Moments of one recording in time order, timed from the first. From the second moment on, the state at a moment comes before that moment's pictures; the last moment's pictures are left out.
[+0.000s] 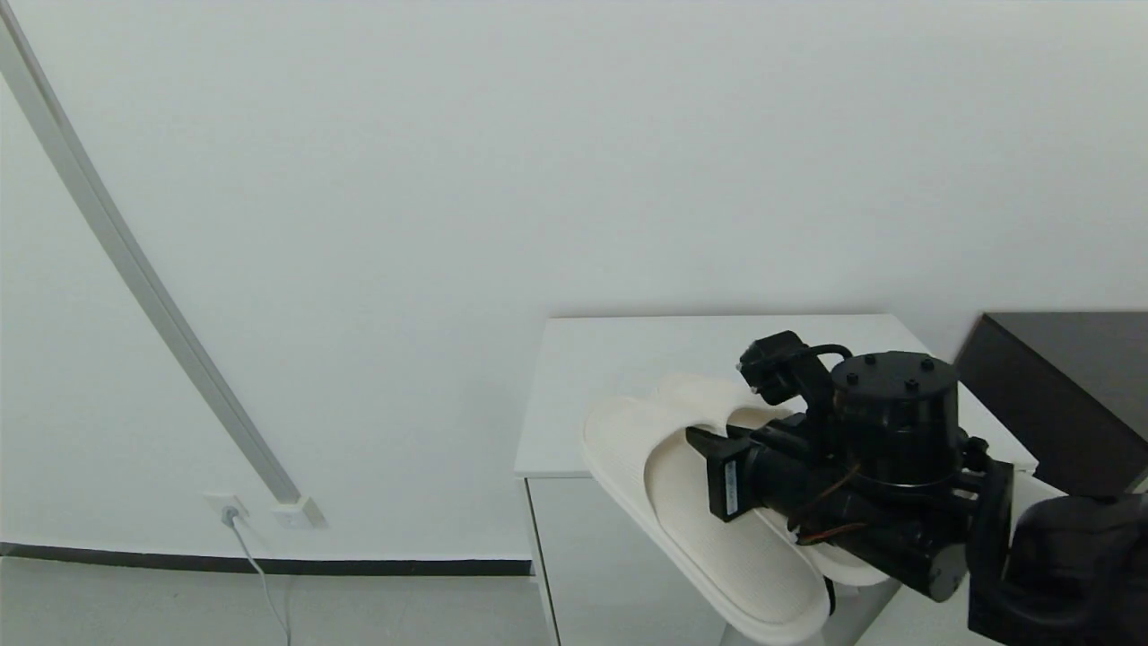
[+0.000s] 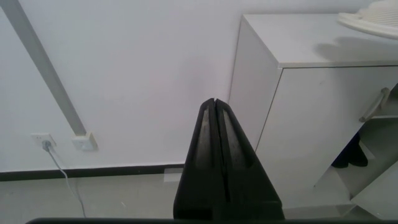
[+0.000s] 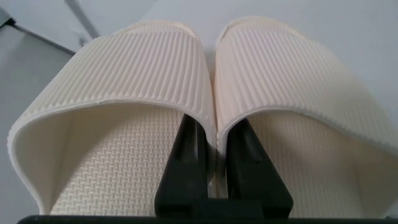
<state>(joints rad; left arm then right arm) 0.00 0.00 0.00 0.01 -0.02 -0.01 0.80 1.75 -0.73 -0.77 -0.21 0.13</state>
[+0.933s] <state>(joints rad) 0.00 0.00 0.00 0.01 -0.02 -0.01 0.85 1.68 -0.66 -0.77 -0.21 0.12</state>
